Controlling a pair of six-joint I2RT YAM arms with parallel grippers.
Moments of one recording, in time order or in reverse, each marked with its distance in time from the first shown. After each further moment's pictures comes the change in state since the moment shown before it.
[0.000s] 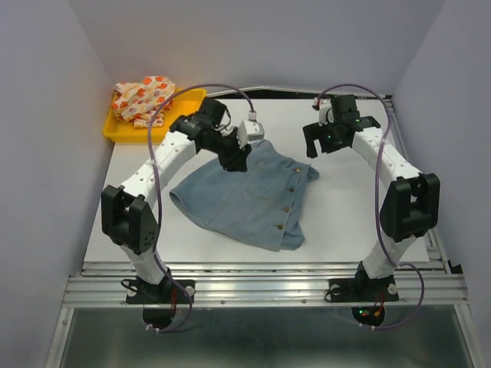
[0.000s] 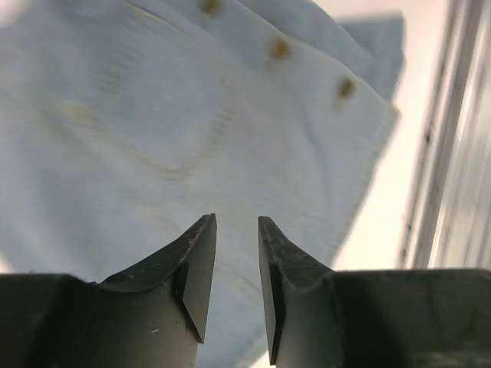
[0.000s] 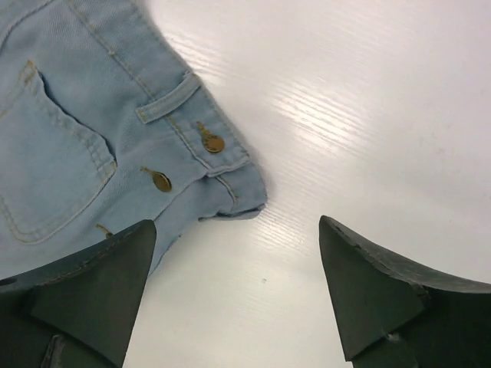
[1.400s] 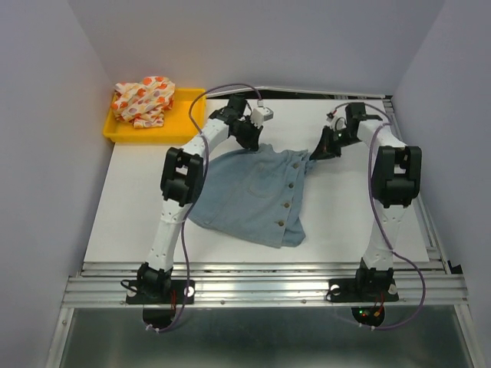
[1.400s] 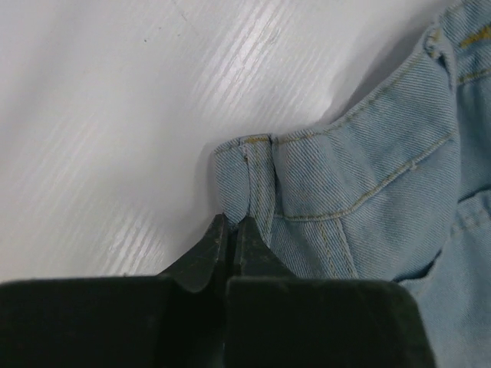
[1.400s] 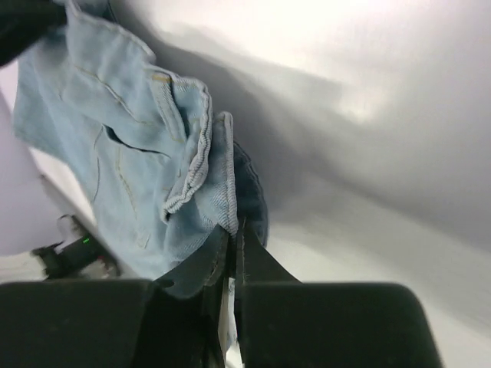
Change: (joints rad) left arm 0.100 0.843 0.722 0.251 -0.139 -0.351; right arm -0.244 0.412 0.167 -0.105 -0.623 0.317
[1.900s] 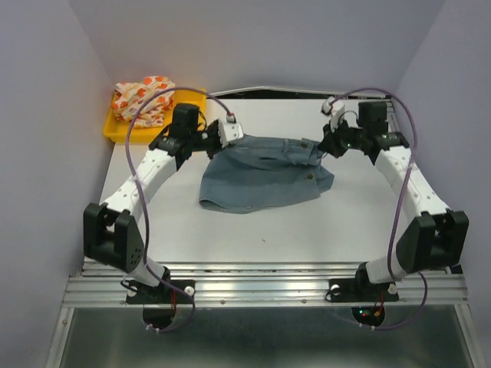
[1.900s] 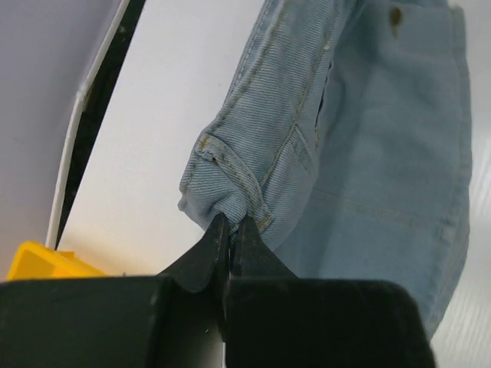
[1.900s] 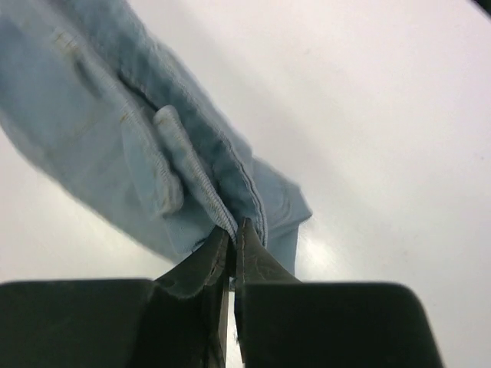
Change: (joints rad) left arm 0.092 -0.916 -0.831 0.271 0.136 0.449; right arm 0.076 -0.593 -0.206 0.177 0.205 -0.566
